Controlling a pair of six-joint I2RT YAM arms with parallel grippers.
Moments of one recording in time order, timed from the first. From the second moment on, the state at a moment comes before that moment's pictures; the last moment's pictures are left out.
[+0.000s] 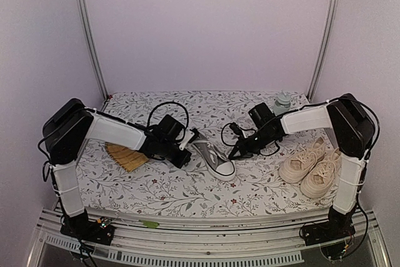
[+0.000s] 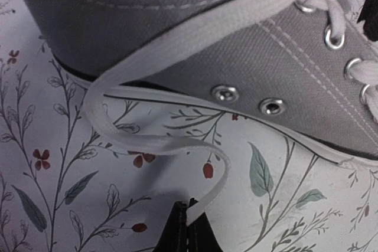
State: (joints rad) left arm -0.76 1.91 1.06 -0.11 0.07 -0.05; right arm 0.56 1.95 1.17 -0.29 -0.62 0.29
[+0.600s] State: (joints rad) left arm -0.76 1.96 1.13 -0.07 0.06 -0.01; right arm 0.60 1.97 1.24 -0.30 -0.69 0.27
